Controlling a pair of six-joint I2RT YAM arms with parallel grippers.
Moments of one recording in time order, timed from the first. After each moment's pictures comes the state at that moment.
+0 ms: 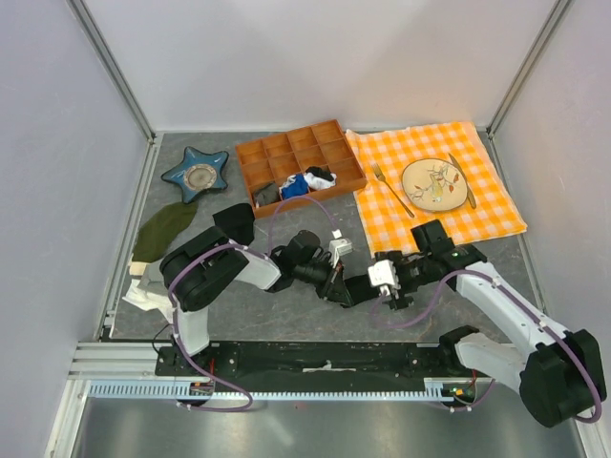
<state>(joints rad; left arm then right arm) -0.87 1.87 0.71 0.55 0.73 -0.37 0.34 1.04 0.67 -0.77 -0.77 -1.35</state>
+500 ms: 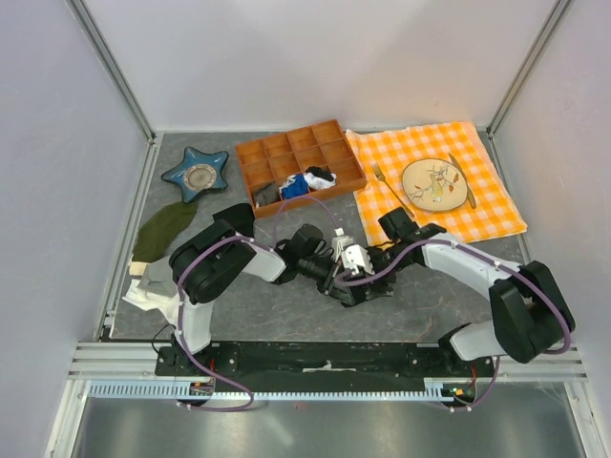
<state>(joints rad) -0.83 1.97 0.80 0.49 0.88 -0.46 0.50 1.38 0.76 -0.63 -0.67 -1.19</state>
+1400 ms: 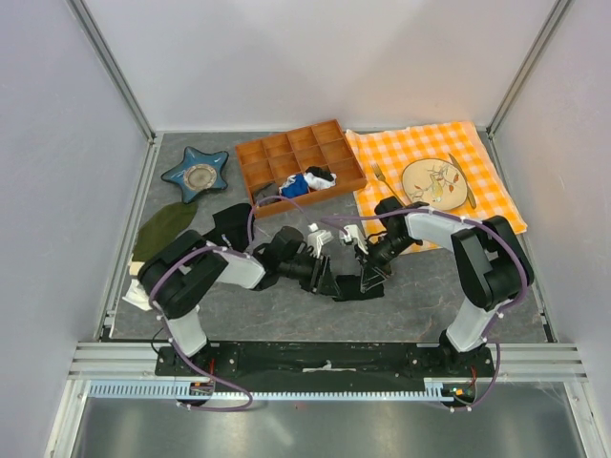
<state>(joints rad) -0.77 1.81 0.66 0.50 0.71 -0.55 0.40 1.75 0.98 -0.81 -0.82 -0.97</state>
